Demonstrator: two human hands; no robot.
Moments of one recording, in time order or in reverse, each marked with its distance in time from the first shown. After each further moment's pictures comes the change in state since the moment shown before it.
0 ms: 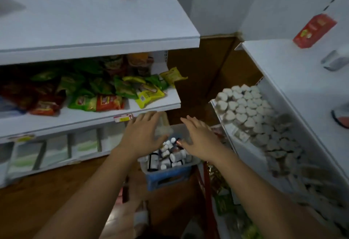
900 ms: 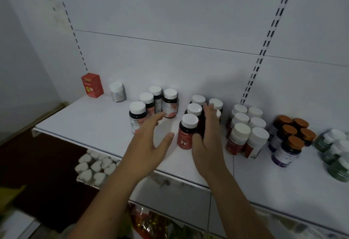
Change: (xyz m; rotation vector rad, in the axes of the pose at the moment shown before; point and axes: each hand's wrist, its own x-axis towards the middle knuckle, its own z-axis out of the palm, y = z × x) left_hand 0.014 0.454 -0.052 -0.683 -0.088 0.951; right_hand -0.337 0.157 -0.139 0.551 1.513 0.604
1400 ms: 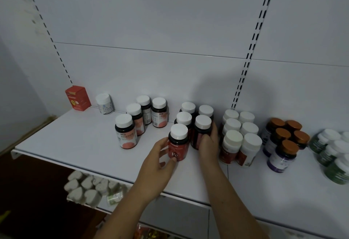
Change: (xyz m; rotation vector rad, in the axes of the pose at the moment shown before) left_hand 0.006 -0.013 0.068 -0.289 -0.118 -0.228; right_hand 0.060 0.072 0.003 0.410 0.308 0.540
